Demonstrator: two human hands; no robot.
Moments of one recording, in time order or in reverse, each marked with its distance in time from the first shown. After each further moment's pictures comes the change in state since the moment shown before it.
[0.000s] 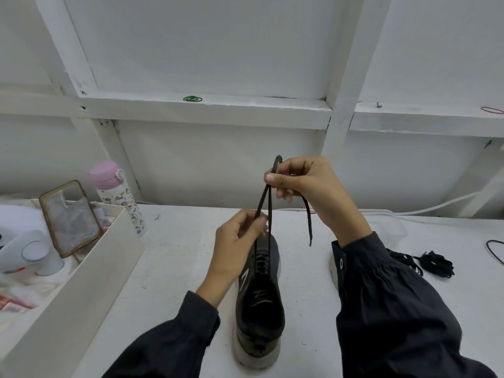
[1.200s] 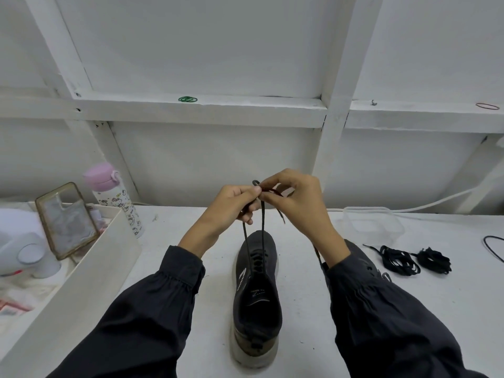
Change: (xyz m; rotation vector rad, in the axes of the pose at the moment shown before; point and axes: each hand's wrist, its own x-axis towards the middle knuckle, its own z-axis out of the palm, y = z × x) left_hand 0.053 0.039 -0.018 -0.009 -0.338 -0.187; right_hand 0.001 0.051 0.009 -0.471 0.218 -0.310
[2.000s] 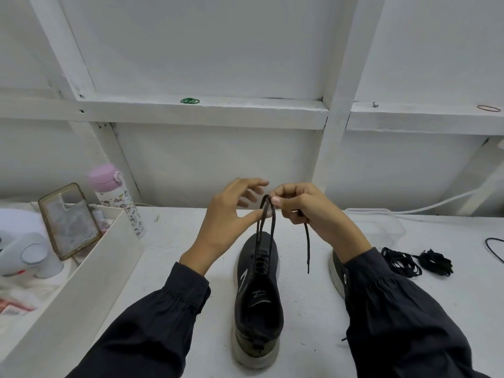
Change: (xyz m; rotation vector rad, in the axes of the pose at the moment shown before) left_hand -0.010 -0.021 0.001 0.412 0.237 0.483; right_hand 0.004 0.004 -0.023 0.439 -0.444 0.454
